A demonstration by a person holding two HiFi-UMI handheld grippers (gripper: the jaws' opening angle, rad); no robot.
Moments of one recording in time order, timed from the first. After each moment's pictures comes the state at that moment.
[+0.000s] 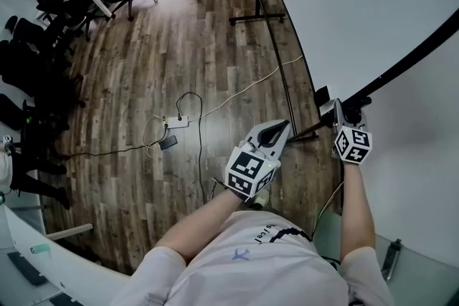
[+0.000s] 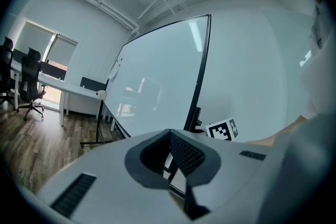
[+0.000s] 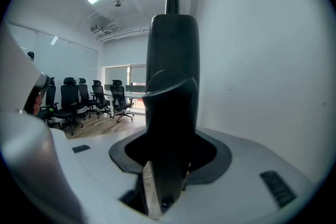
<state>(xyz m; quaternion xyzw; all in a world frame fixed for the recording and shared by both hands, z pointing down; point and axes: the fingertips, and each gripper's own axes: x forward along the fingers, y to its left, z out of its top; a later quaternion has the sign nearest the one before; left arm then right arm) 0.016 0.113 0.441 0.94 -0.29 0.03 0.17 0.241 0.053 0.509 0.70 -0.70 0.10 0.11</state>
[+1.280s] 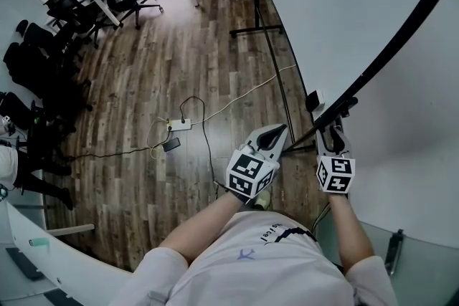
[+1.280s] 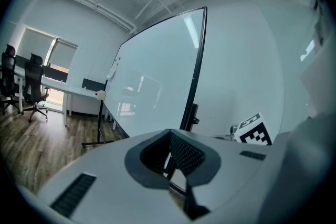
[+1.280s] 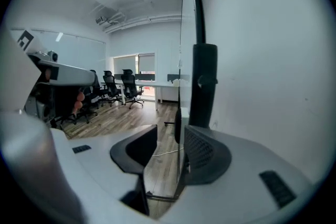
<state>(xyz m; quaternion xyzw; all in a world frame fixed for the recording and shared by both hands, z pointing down) 0.032 0.186 0.441 0.94 -0.31 0.04 0.16 0.177 0.196 0.515 0.66 -0.71 0.15 0.17</state>
